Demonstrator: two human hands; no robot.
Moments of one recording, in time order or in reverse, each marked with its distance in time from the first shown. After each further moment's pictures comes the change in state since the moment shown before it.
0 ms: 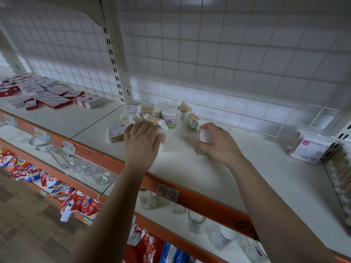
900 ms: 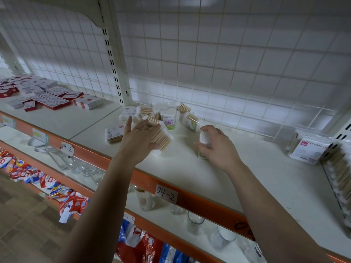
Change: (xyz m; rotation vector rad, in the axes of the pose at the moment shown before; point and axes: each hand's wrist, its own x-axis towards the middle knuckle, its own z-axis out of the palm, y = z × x) left_hand 0.027 -0.014 -0.013 0.083 -0.451 0.119; right_hand -0.005 0.006 0.007 -0.026 0.058 -0.042
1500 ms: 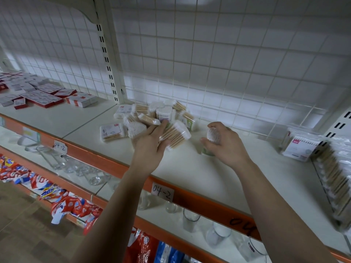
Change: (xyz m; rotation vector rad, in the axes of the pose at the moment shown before) left_hand -0.015 0.044 0.019 -0.573 0.274 -0.008; right_hand -0.009 0.008 -0.026 0.032 0.047 0.052
